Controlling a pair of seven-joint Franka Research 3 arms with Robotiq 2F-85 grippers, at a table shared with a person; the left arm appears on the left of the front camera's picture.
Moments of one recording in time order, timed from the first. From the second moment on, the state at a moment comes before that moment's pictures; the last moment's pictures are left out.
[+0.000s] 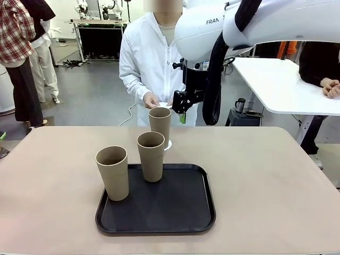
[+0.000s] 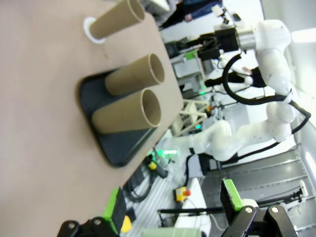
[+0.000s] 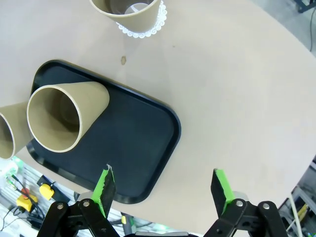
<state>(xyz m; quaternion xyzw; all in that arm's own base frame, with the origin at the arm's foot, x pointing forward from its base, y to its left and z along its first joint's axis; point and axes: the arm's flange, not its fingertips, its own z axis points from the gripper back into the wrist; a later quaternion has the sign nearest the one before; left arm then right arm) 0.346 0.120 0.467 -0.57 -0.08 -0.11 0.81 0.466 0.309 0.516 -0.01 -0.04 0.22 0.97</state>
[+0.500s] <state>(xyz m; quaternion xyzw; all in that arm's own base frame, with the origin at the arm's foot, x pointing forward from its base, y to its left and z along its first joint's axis) 0.346 0.120 0.467 -0.57 -0.08 -0.11 0.81 0.439 0.243 0.539 0.07 -0.05 0.13 0.99</state>
